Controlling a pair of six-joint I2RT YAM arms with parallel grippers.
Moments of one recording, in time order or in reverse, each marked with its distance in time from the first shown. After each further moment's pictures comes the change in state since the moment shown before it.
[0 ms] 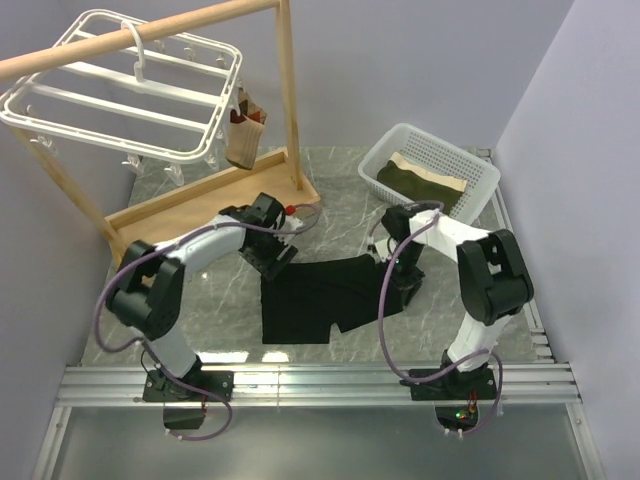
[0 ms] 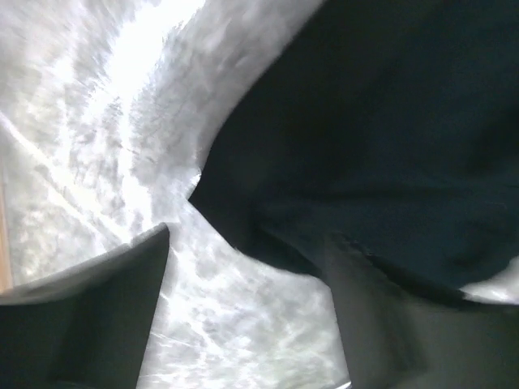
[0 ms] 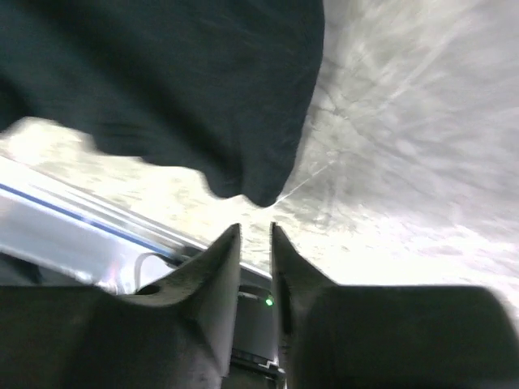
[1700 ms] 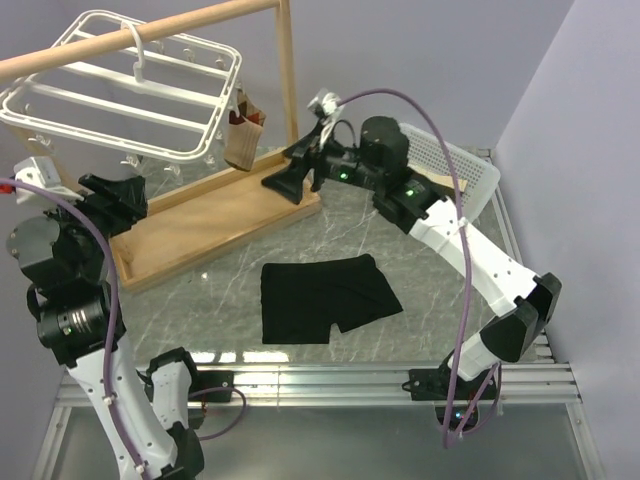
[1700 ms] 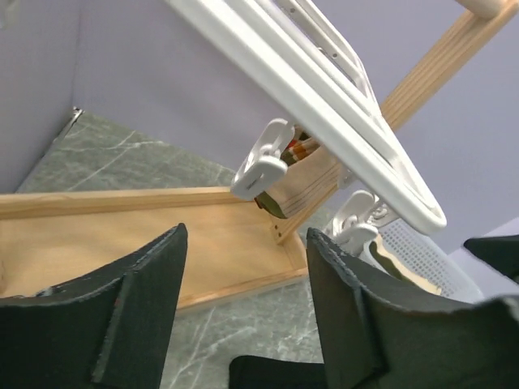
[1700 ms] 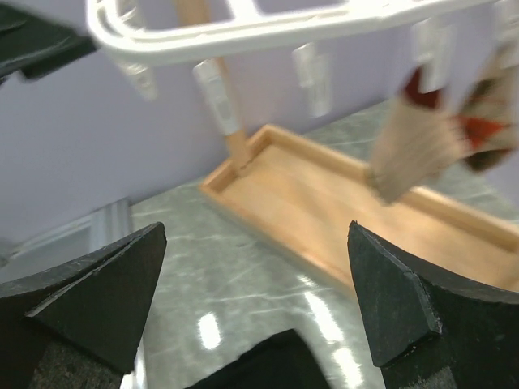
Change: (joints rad) left arm 0.946 -1.005 0.224 0.094 0.264 -0.692; right arm 0.348 -0.235 0.586 0.983 -0.283 0.400
